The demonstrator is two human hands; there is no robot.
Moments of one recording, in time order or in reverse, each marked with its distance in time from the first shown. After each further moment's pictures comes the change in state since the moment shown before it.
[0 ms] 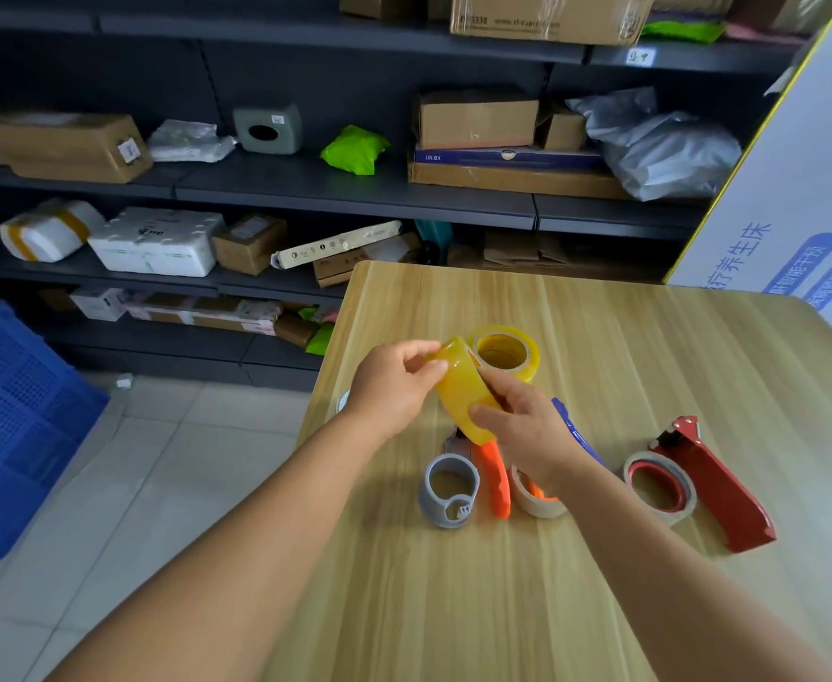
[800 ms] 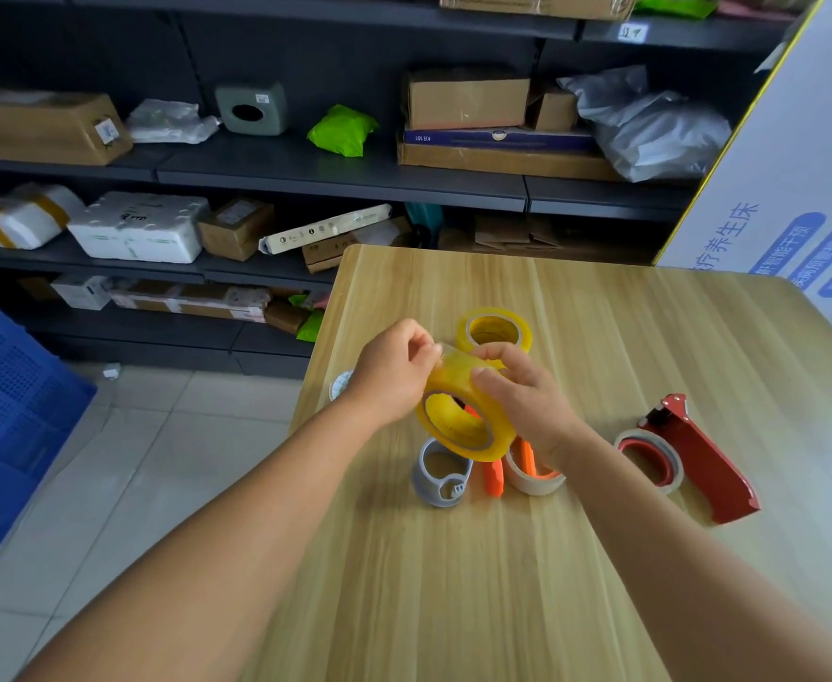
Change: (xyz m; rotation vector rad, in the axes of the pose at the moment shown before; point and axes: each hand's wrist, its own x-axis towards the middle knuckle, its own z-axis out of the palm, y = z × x) left_hand -0.004 0.003 0.005 0.158 -0.024 0.088; right_hand 0.002 0.006 -0.007 0.085 0.102 0.063
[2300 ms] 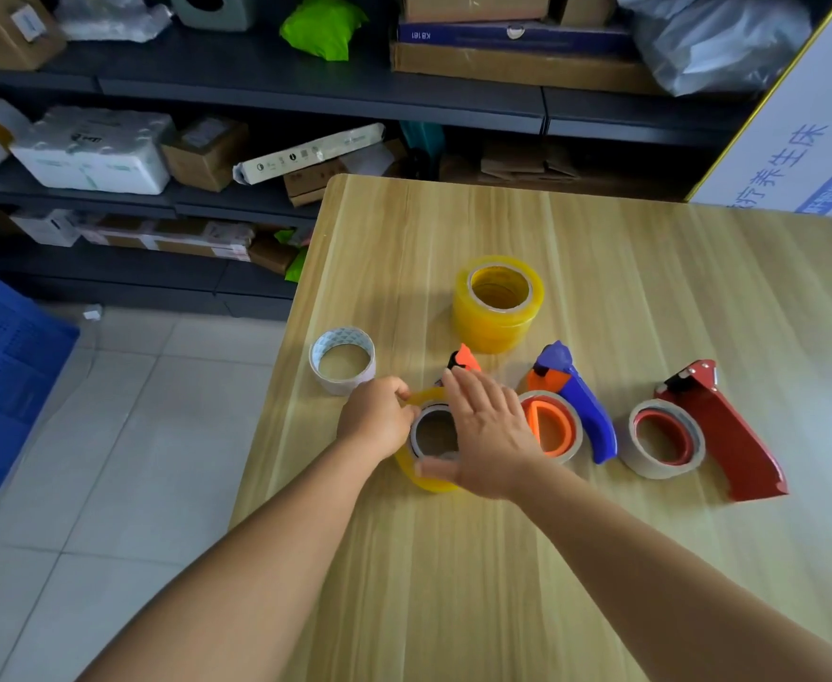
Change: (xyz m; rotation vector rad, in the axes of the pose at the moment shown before) left_hand 0.000 -0.092 0.068 0.228 -0.197 -0.432; right_hand 0.020 0.084 0.026 -1.227 -0.274 -0.083
